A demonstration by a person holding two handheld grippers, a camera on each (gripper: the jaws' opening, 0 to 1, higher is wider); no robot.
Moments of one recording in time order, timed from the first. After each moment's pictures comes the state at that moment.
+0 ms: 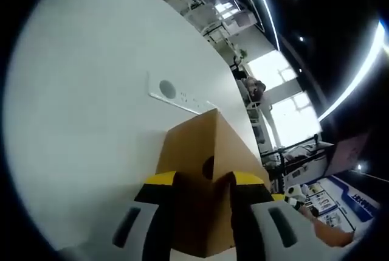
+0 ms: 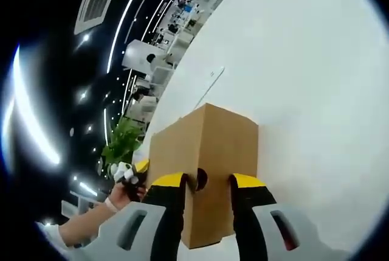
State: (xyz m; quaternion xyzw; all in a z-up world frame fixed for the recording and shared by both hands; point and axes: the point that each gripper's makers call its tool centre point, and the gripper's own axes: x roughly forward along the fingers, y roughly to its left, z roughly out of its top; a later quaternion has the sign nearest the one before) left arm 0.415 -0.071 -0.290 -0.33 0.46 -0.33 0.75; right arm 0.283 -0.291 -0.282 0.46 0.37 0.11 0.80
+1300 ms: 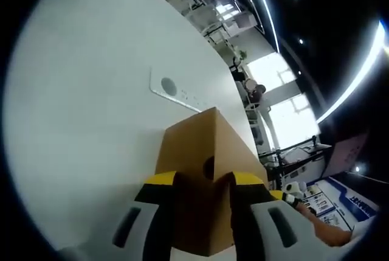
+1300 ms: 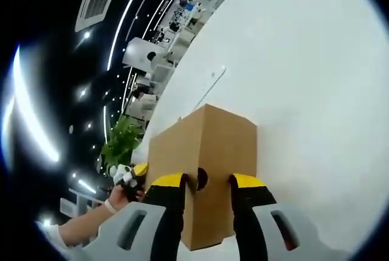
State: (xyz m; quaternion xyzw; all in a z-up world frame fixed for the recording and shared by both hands) left arm 0.408 -0.067 -0.290 -0.34 0.46 -0.33 0.75; right arm 0.289 -0.294 -0.282 0.46 0.38 0.11 0.80
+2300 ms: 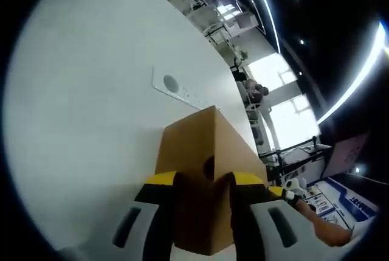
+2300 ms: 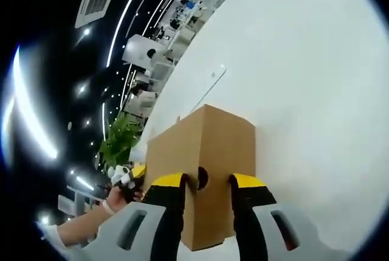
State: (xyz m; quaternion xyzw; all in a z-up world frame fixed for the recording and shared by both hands) left arm 0.399 -0.064 -0.289 -0.35 0.46 -0.33 0.75; right arm 0.292 -0.298 -0.282 0.45 0.38 0.11 0.80
